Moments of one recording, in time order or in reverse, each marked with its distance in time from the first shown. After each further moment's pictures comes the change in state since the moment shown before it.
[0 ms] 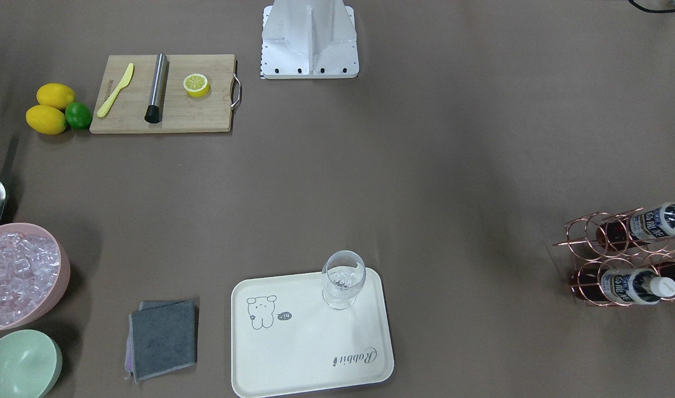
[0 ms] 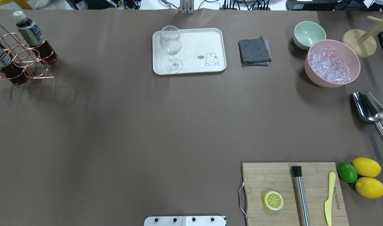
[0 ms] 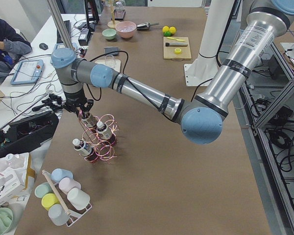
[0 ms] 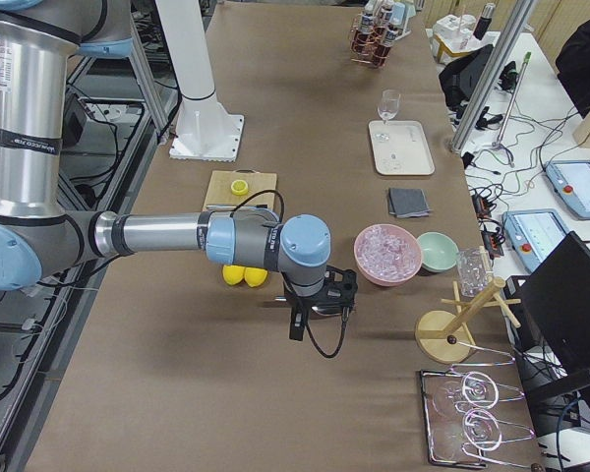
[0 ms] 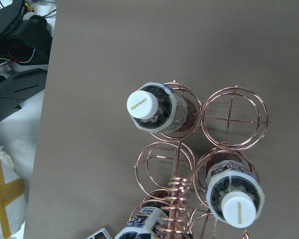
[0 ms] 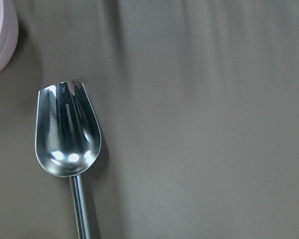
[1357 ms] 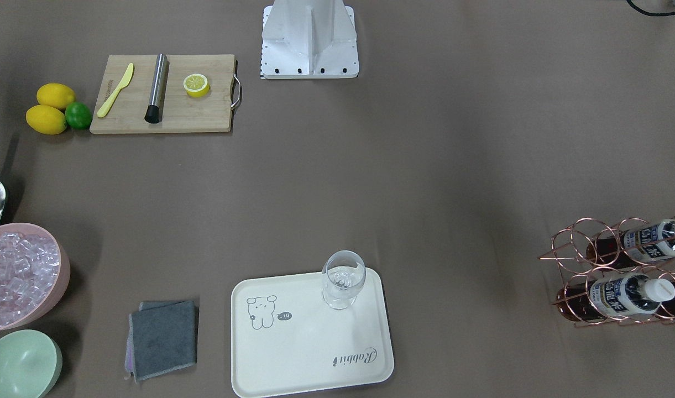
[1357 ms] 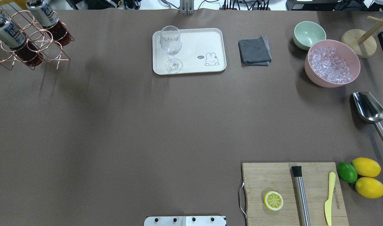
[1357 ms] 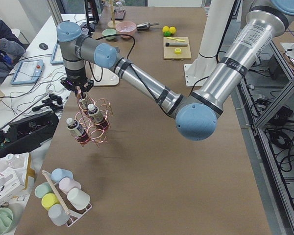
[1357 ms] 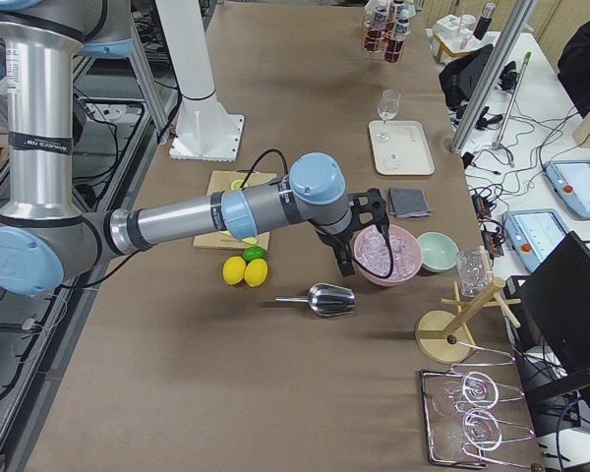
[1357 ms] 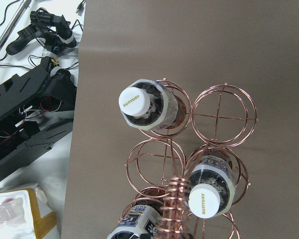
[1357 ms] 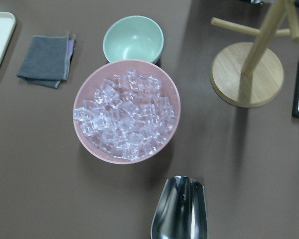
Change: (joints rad) left arm 0.004 -0.045 -0.127 0.038 -0.014 -0.028; right arm -0.005 0.089 0.075 0.265 0.174 0.003
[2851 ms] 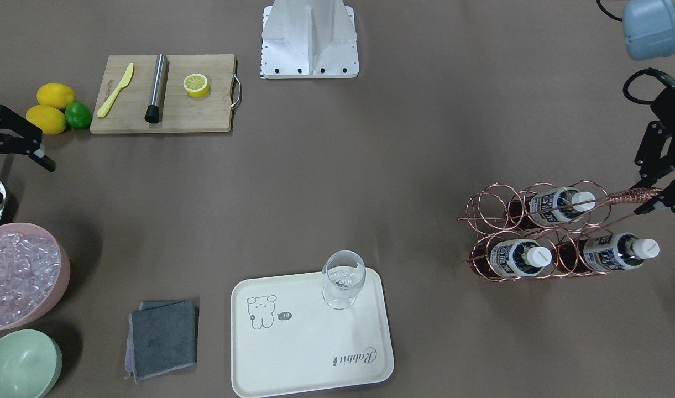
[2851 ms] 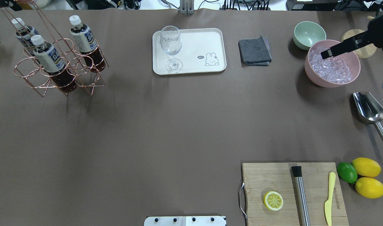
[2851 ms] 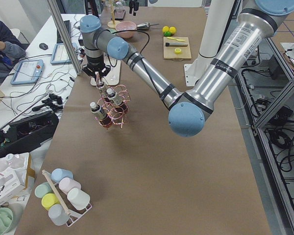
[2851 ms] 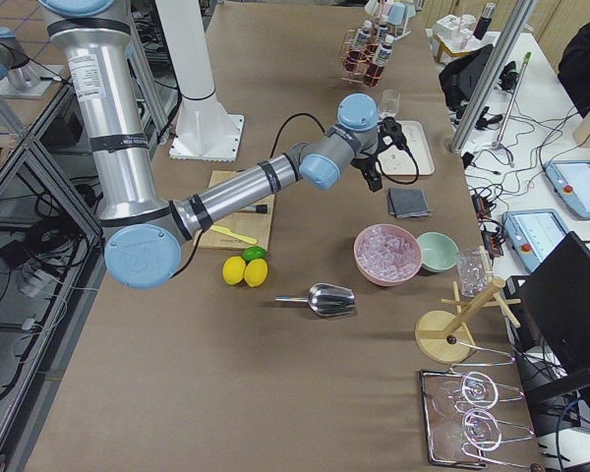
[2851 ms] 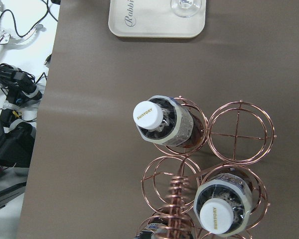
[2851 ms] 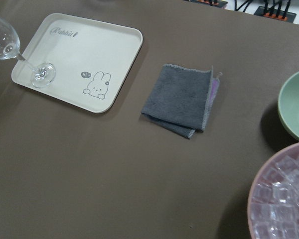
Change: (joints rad) left arm 0.171 0.000 -0.149 0.005 -0.033 -0.263; right arm -0.418 0.272 -0.069 0.331 -0.098 0.422
